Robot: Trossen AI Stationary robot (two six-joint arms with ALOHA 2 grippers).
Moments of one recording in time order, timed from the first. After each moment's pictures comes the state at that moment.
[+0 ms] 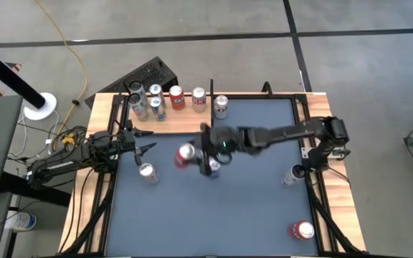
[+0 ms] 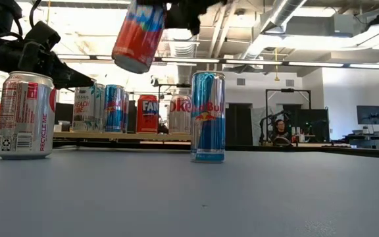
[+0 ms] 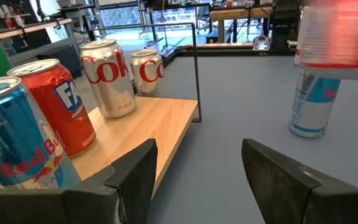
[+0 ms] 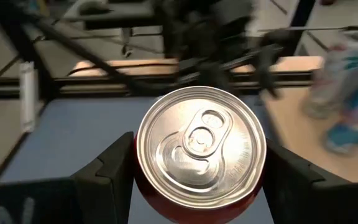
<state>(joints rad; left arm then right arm) 0.29 0.01 0.07 -0.15 -0.09 0.11 0.03 1.75 1.44 -0.05 0.01 0.05</state>
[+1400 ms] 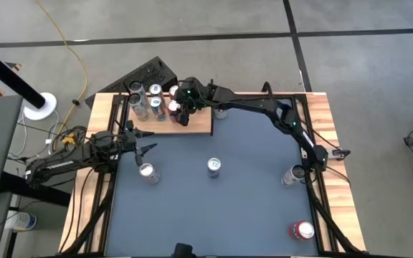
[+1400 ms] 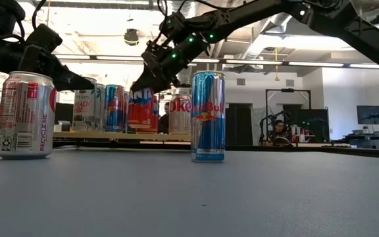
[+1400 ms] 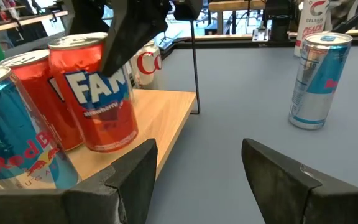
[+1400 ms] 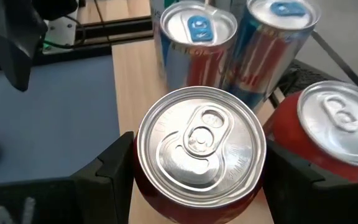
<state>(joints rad) 0.29 0.04 0.07 -0.15 -0.09 0.11 -0.36 2.30 2.13 -0.42 -0.10 -0.08</state>
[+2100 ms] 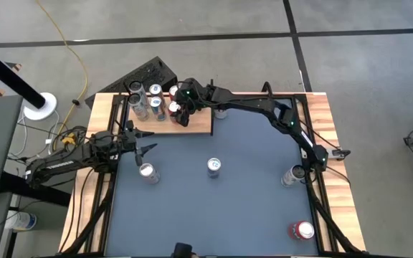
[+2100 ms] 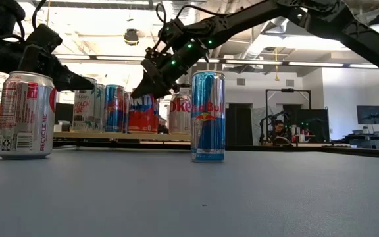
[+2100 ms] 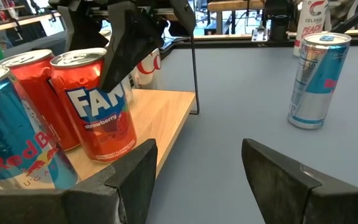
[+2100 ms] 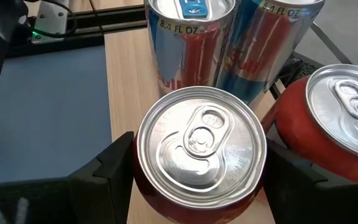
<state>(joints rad) 0.29 0.04 0.07 -0.15 -0.09 0.11 -0.37 2.33 2.13 -0.41 -0.11 -0.10</state>
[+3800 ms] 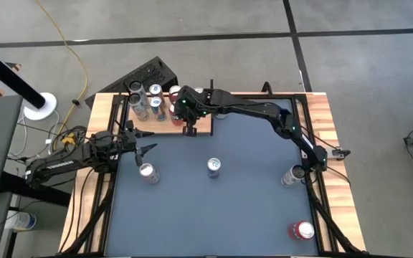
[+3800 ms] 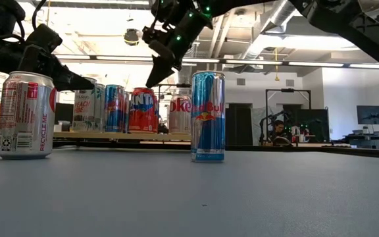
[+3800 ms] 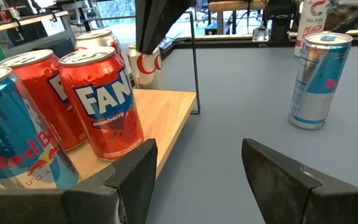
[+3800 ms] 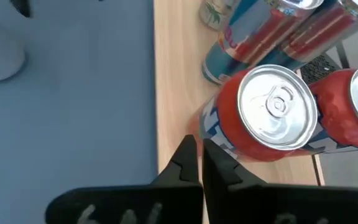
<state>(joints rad) 0.29 0.04 0.07 -0.15 -0.09 0.11 -0.26 2.31 2.31 -0.84 0.03 -0.28</state>
